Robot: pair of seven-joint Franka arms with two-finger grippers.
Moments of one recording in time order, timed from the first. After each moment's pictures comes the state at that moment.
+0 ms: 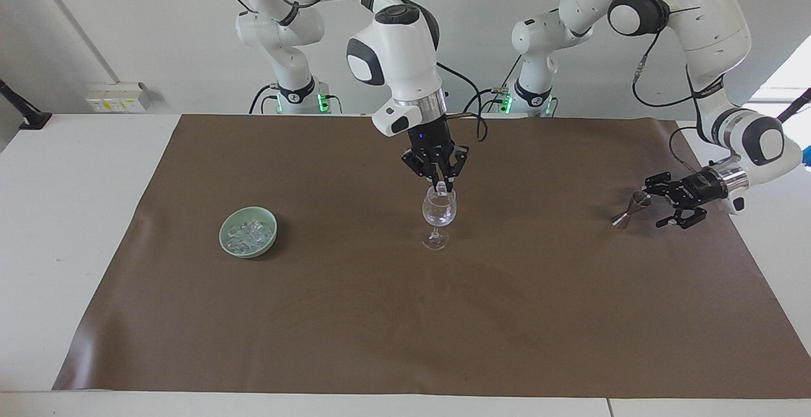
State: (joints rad) left arm 0.26 0.55 0.43 -1.80 -1.11 1.42 -0.45; right arm 0.10 0.33 0.59 -1.61 -0.18 2.26 1.03
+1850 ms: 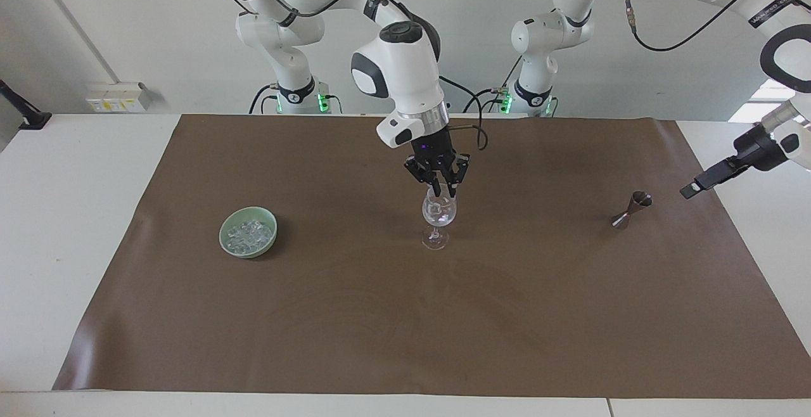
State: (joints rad) left arm 0.22 0.22 0.04 -1.51 -0.31 1.66 -0.04; right arm 0.10 0.35 0.60 -1.64 -0.18 2.30 1.05
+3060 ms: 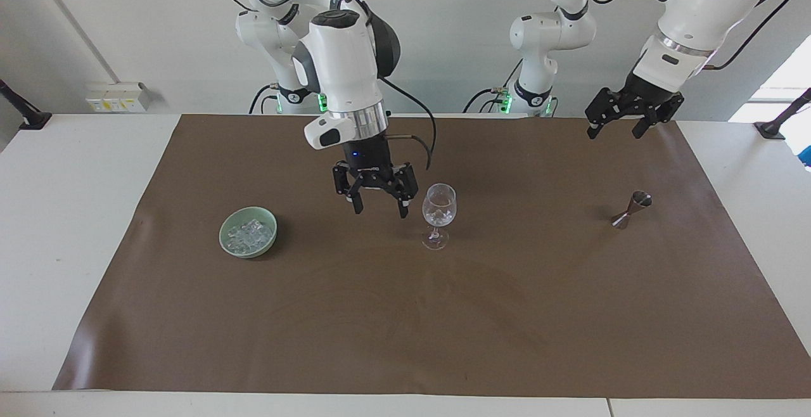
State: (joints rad) left arm 0.02 -0.02 -0.17 -1.53 -0.07 1.52 -0.16; right arm 0.08 0.27 0.36 -1.58 -0.19 2.27 0.83
